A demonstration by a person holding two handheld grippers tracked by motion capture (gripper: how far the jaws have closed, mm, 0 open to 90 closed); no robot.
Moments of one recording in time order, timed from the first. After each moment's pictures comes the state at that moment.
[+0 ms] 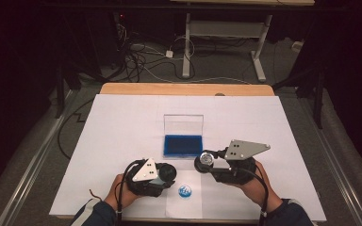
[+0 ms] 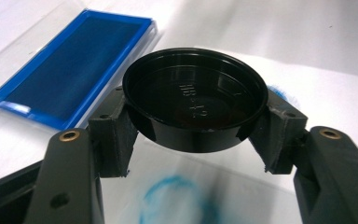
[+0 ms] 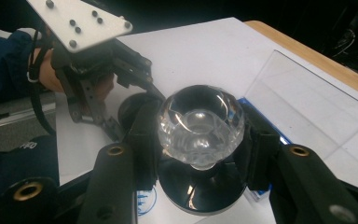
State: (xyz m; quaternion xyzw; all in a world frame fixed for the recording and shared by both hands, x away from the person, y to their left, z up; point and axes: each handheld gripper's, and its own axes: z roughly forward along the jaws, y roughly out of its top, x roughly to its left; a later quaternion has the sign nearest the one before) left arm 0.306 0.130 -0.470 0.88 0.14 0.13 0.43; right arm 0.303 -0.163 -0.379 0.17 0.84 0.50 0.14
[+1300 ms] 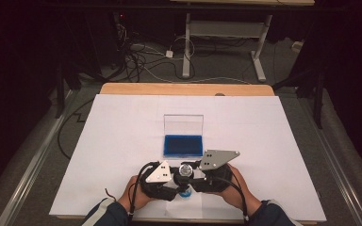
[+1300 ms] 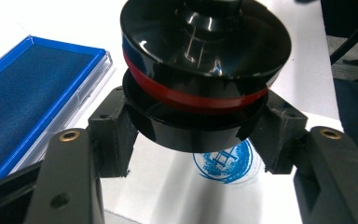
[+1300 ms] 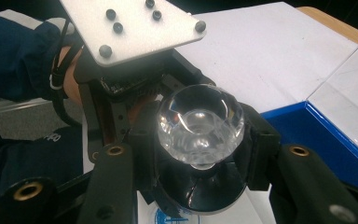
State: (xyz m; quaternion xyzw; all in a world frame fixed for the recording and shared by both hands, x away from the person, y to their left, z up) left arm 0.304 0.099 -0.474 0.88 0.12 0.09 0.46; right arm 0.299 -0.115 -0.405 0.14 0.86 0.48 0.10
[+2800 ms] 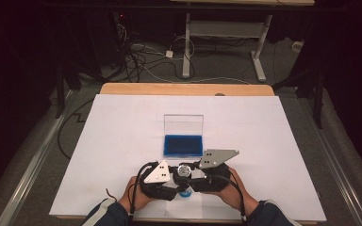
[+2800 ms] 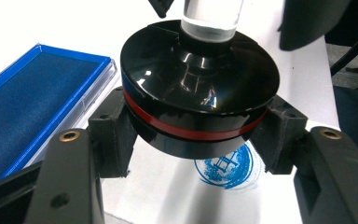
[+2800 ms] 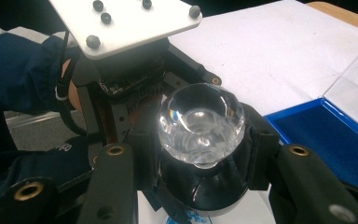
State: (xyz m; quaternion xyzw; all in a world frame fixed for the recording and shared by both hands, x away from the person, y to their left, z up) left arm 0.302 0.100 -0.473 0.87 0.12 0.10 0.47; right arm 0.304 -0.114 -0.415 0.15 0.85 0.50 0.07
